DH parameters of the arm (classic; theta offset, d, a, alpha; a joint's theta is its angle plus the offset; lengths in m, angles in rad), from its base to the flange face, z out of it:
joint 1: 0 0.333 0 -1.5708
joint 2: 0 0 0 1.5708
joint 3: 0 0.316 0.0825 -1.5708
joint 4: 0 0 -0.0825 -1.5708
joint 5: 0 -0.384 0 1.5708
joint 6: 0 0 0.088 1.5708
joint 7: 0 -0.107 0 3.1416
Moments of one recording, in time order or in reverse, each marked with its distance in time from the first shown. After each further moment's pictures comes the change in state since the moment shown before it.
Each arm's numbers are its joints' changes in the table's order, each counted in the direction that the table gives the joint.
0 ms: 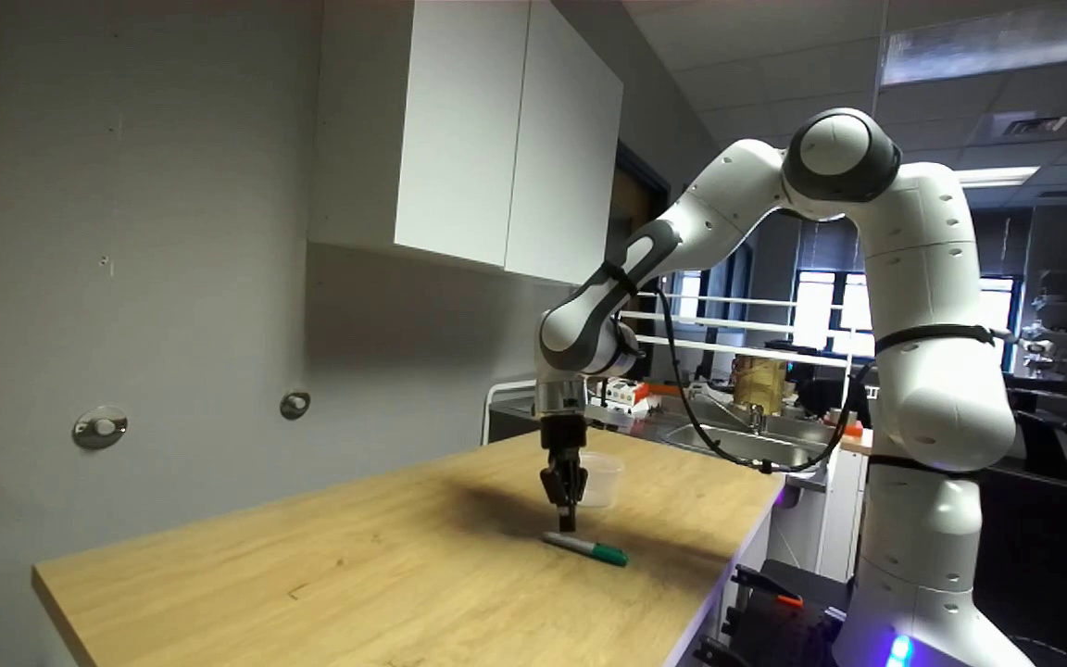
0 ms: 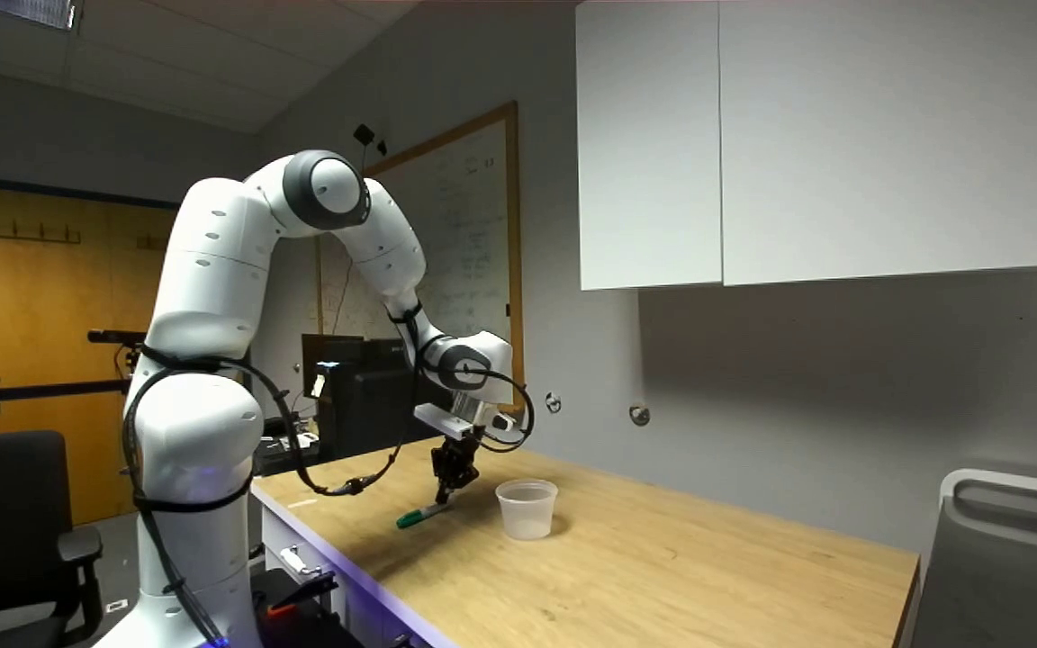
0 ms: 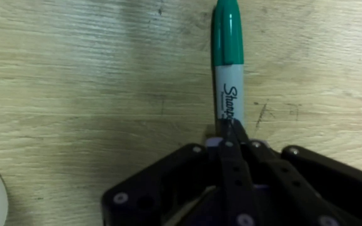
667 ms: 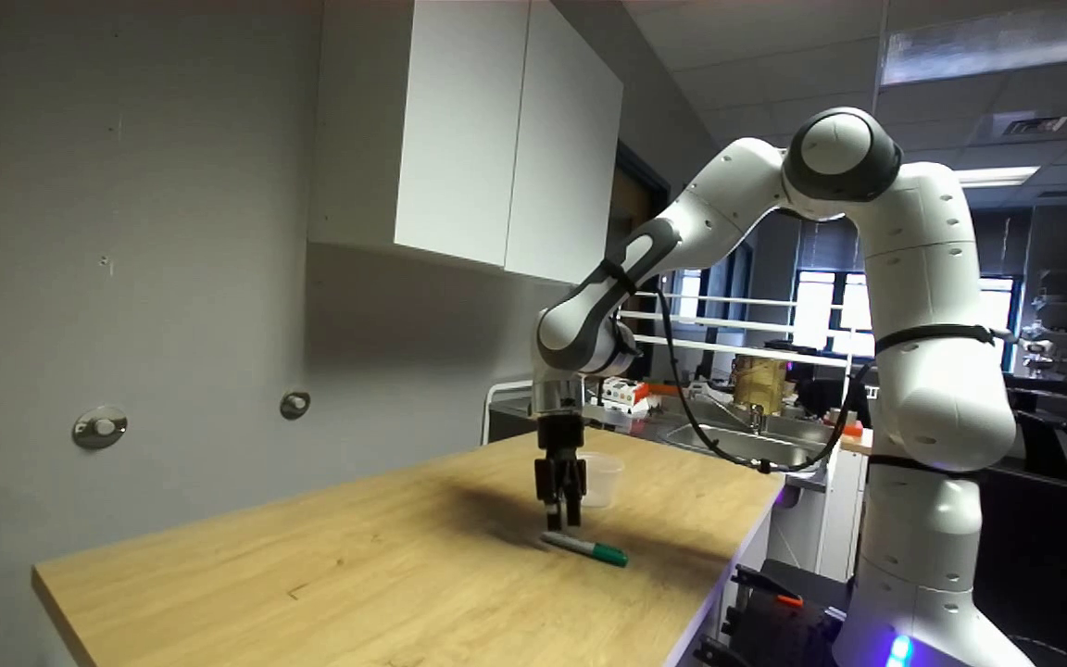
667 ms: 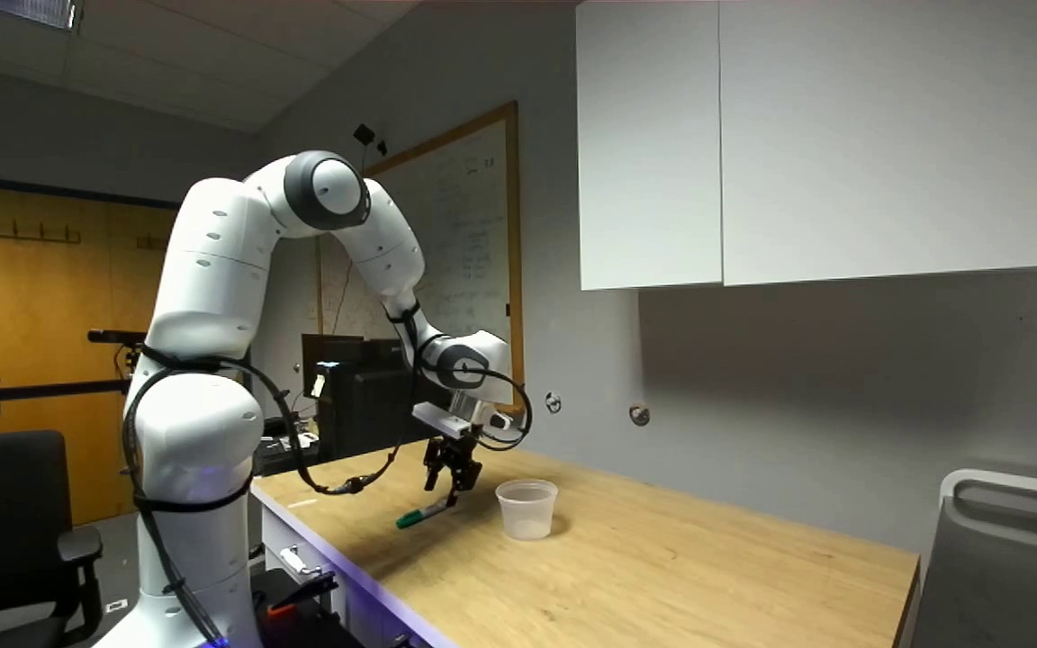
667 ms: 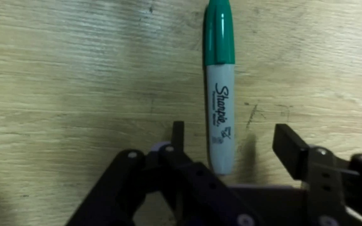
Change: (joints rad) arm 0.002 0.001 0.015 -0.005 0.001 0.005 0.000
